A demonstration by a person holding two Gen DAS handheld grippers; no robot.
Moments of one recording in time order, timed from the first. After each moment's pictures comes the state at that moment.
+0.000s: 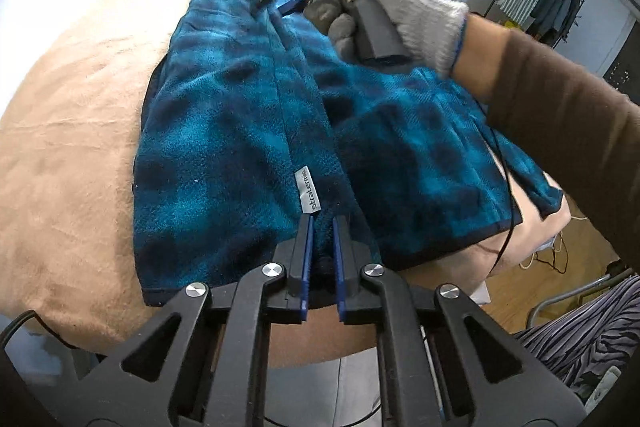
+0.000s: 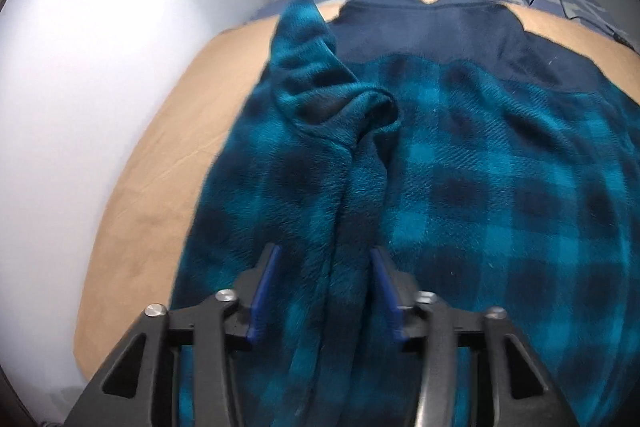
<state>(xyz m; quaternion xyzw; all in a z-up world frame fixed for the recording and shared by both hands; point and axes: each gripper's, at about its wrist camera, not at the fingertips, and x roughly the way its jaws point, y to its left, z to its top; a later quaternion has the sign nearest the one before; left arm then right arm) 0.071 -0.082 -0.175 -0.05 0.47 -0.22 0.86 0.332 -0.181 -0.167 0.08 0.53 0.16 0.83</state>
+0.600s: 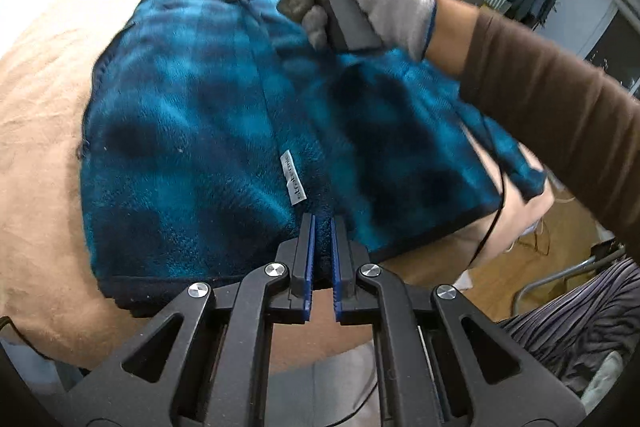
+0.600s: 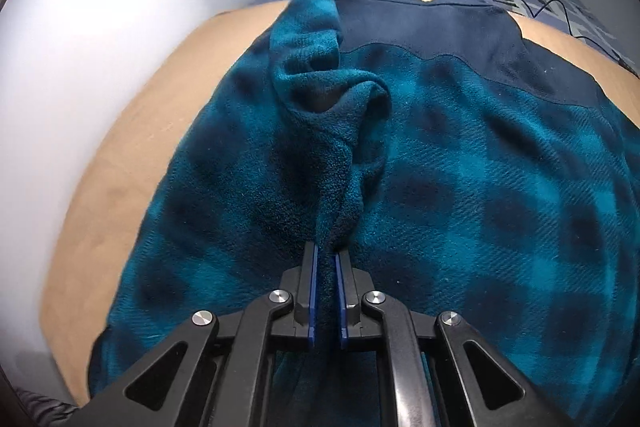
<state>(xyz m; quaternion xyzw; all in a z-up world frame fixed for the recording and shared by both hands) 0.075 -0.109 -0.195 -0.05 0.49 -0.27 0.83 0.331 -0.194 -0.181 0.02 0.52 0.17 0.84</state>
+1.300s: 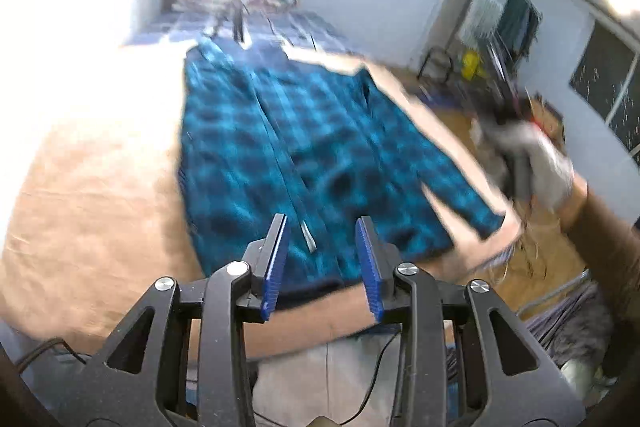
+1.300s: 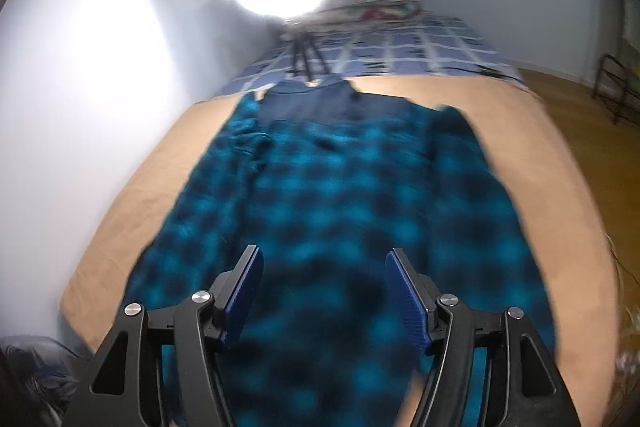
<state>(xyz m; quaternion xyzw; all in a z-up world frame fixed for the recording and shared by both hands) 0.036 -0.031 -0.067 -0.07 0.37 -0.27 0.88 0.121 -0.370 -0.053 0.07 0.41 0.07 0.90</state>
